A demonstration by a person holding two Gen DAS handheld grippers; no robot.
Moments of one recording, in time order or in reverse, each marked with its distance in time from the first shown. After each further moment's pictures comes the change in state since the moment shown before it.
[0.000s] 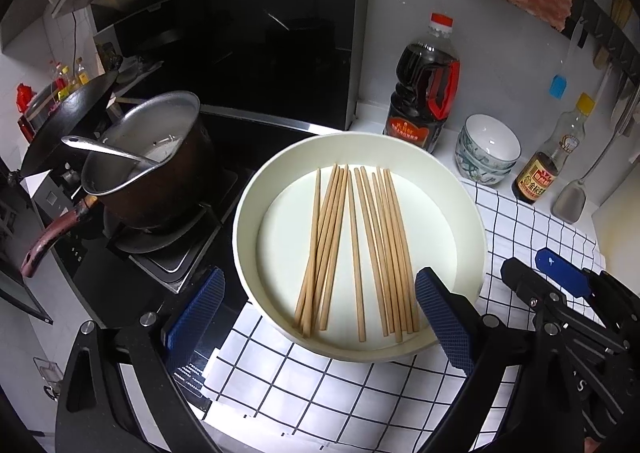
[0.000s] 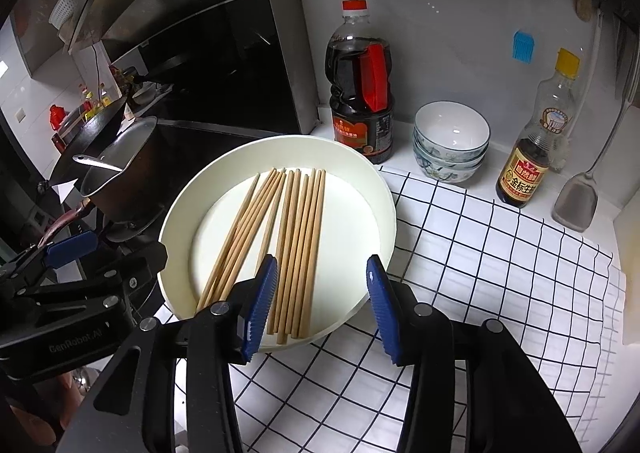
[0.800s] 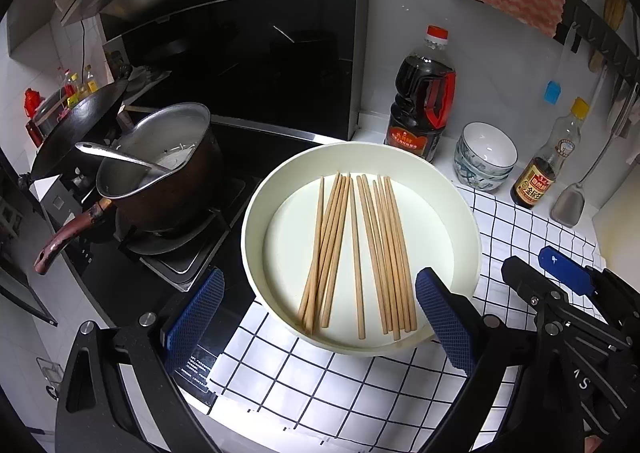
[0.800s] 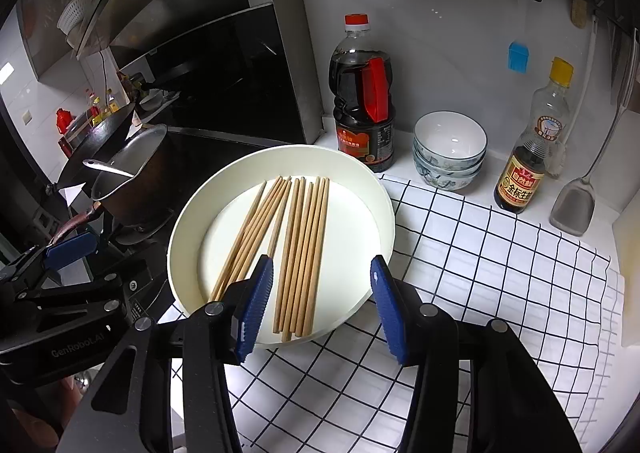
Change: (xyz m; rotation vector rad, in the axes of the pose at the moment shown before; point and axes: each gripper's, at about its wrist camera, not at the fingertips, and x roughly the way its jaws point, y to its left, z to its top) left arm -0.017 -0.003 -0.003 0.002 -0.029 0.023; right arm -0.014 0.000 -0.001 0.002 -0.022 0.015
